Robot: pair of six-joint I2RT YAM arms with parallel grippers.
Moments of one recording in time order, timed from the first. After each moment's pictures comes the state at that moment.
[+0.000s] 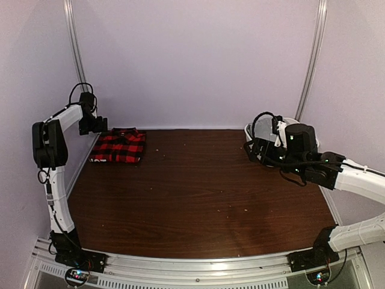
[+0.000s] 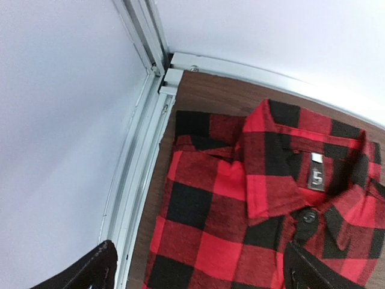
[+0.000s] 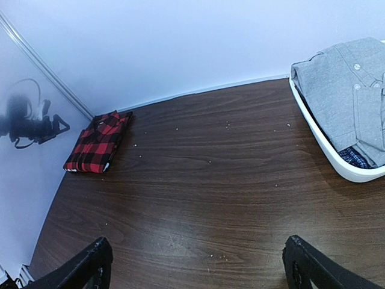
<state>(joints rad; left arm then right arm) 0.09 2.26 2.03 -0.70 -0.13 -0.11 0.72 1.06 0.83 -0.17 0.26 0.60</state>
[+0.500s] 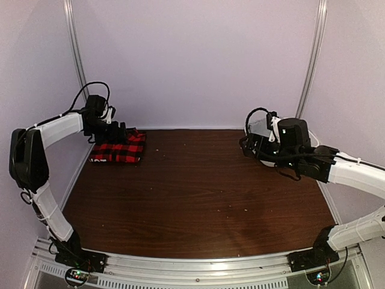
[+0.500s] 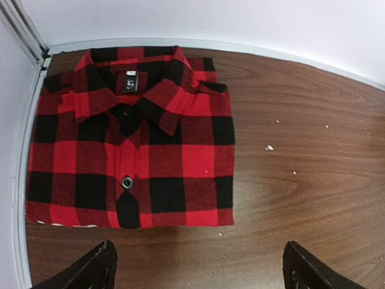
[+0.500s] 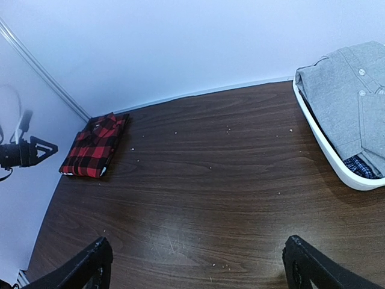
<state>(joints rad) -0.12 1.77 1.45 -0.53 0.08 -0.18 0.72 1.15 0.91 -0.17 0.27 0.60</state>
